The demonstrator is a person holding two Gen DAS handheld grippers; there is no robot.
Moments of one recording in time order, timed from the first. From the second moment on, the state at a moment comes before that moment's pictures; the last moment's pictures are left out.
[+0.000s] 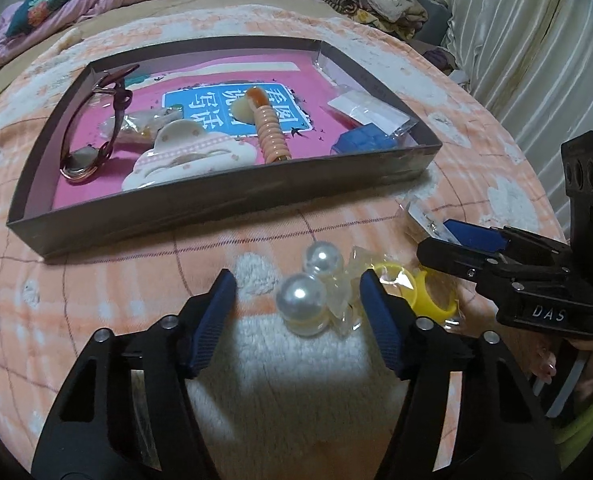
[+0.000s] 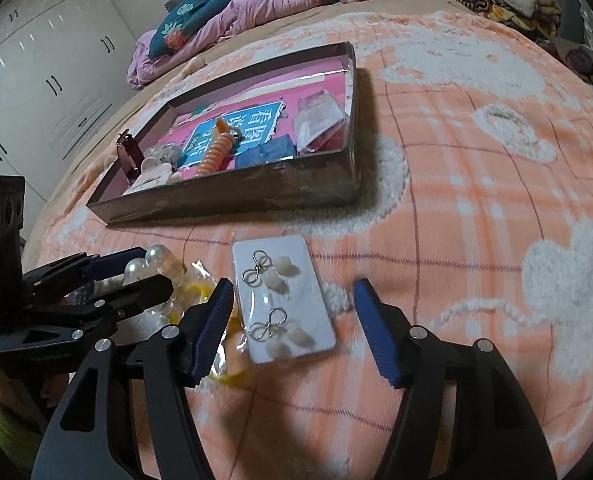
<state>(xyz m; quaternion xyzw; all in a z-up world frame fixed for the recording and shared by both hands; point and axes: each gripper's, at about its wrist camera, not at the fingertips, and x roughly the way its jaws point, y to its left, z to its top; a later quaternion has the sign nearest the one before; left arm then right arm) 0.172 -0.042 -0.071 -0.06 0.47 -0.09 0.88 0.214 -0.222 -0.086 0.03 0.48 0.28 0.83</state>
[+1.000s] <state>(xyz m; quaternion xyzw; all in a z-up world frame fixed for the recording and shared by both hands) 0.135 -0.003 -0.006 -0.06 0.38 -0.07 0.92 0.170 -0.234 -0.043 0.01 0.39 0.28 0.88</state>
